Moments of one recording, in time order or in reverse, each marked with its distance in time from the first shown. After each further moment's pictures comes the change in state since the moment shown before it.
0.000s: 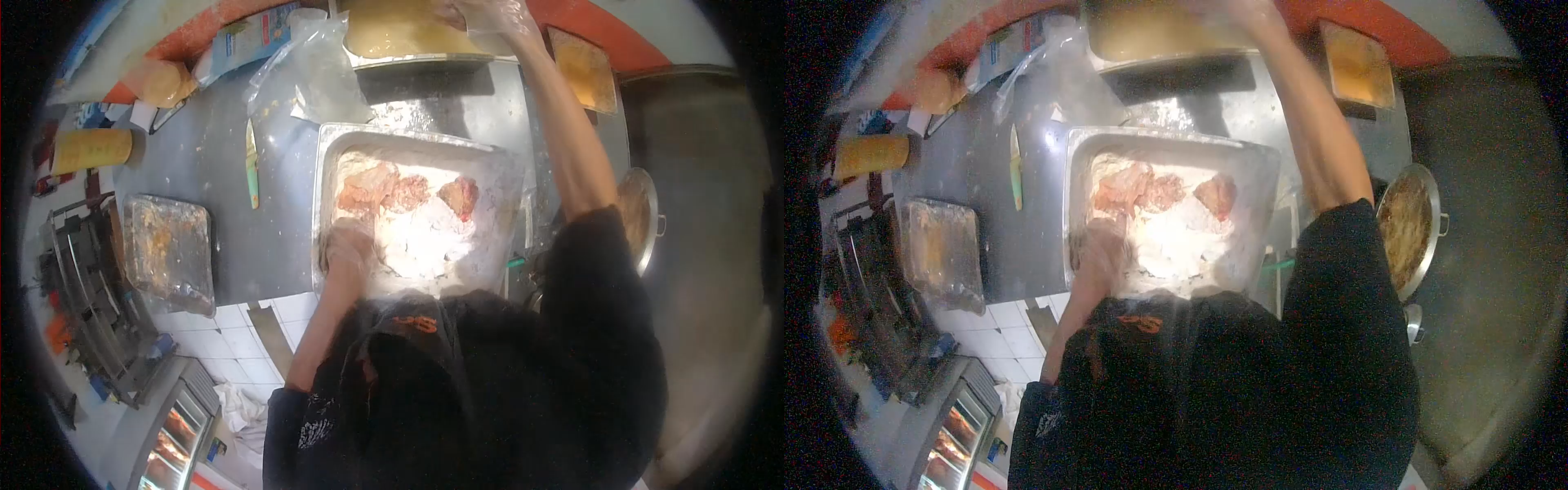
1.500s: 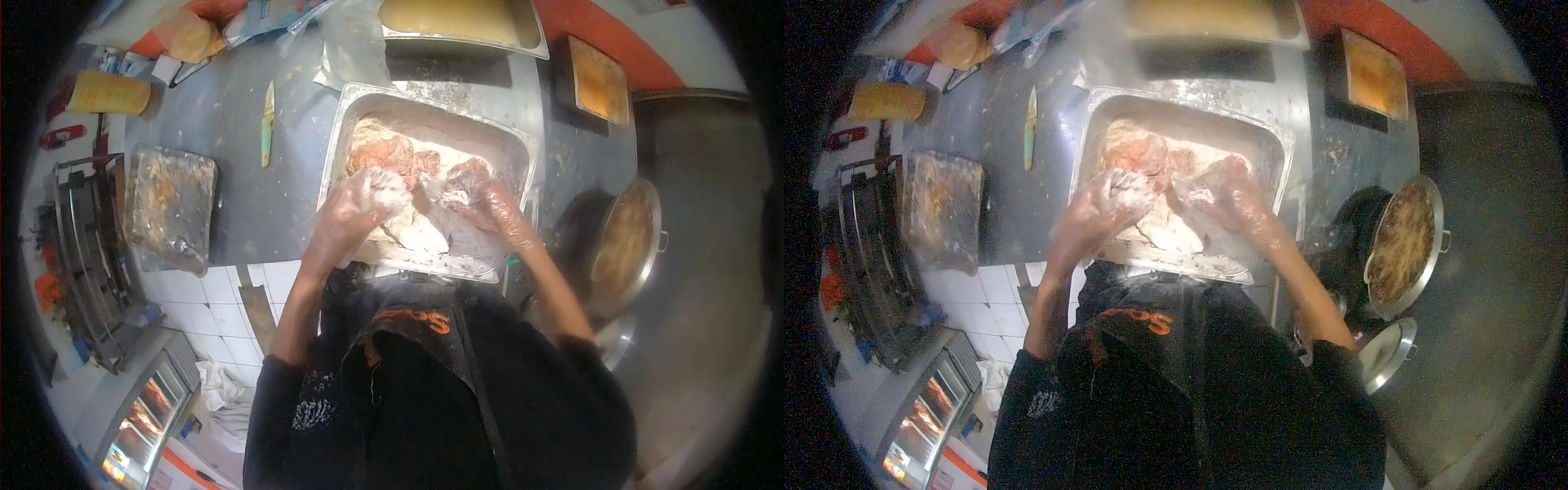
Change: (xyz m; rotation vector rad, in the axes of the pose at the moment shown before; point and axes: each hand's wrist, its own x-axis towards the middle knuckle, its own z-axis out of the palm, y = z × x) left_hand -0.048 -0.016 -0.054 -1.255 0.394 -0.123; right_hand -0.301 -0.066 0.006 0.593 -0.521 0.785
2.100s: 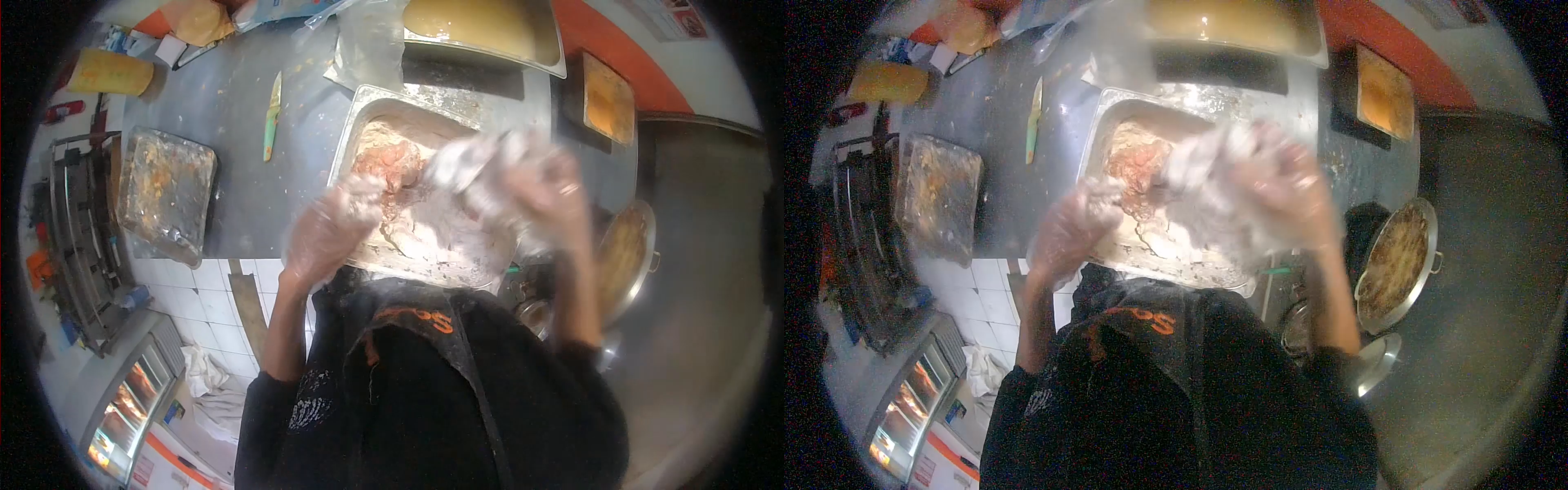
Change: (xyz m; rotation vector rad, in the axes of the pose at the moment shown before) left_hand -0.008 0.030 -0.034 0.055 -0.045 -0.143; right_hand 0.014 -0.094 -0.039 0.318 0.008 -0.171
